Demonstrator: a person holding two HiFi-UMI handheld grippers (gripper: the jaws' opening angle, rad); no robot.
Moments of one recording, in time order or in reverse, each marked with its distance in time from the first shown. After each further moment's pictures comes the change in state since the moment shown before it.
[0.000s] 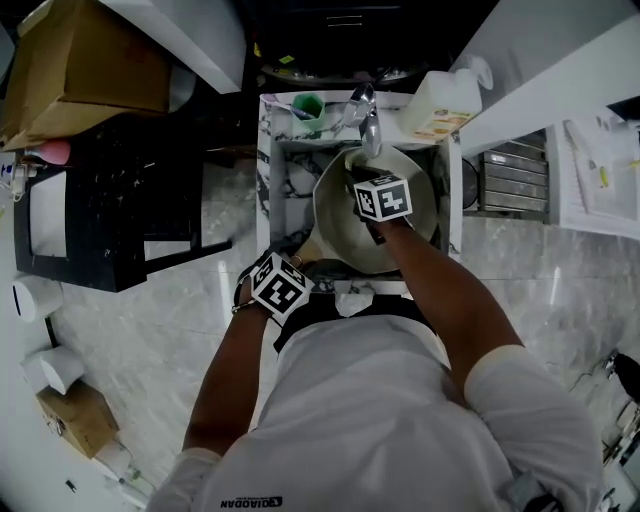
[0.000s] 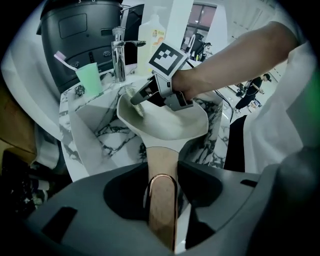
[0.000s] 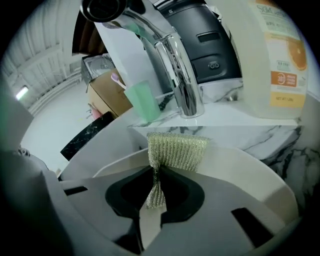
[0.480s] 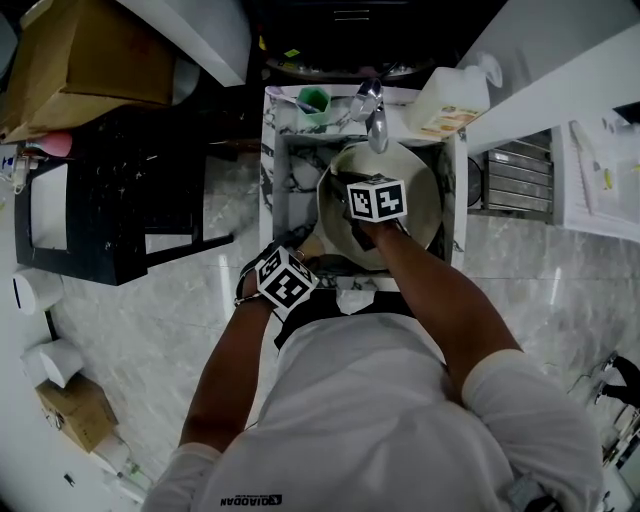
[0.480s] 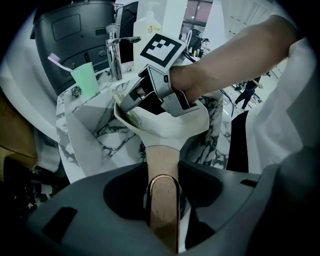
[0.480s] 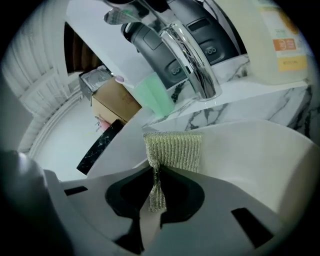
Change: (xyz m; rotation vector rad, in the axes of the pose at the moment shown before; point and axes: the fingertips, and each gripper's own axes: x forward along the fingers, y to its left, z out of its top) left arm 0.007 0.000 -0.003 0.043 0.028 0.008; right arm 0.012 0.050 -0.009 0.171 -0.004 0.155
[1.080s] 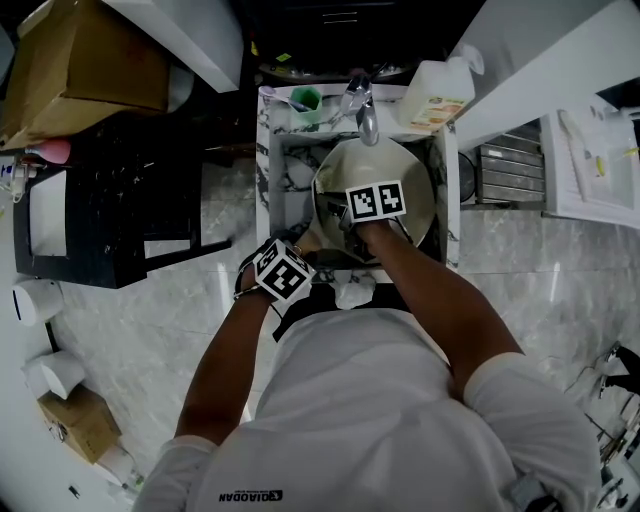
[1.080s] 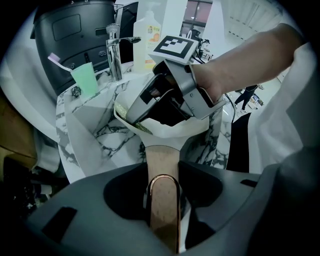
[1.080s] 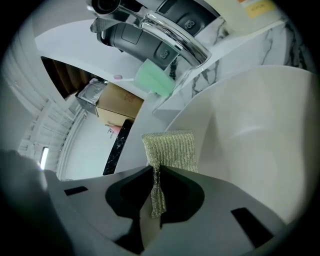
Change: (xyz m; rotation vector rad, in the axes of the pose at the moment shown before) left arm 0.000 0.000 0.001 -0.002 -0.007 -0.004; right arm -0.014 0.043 -0.044 0.274 0.118 0.198
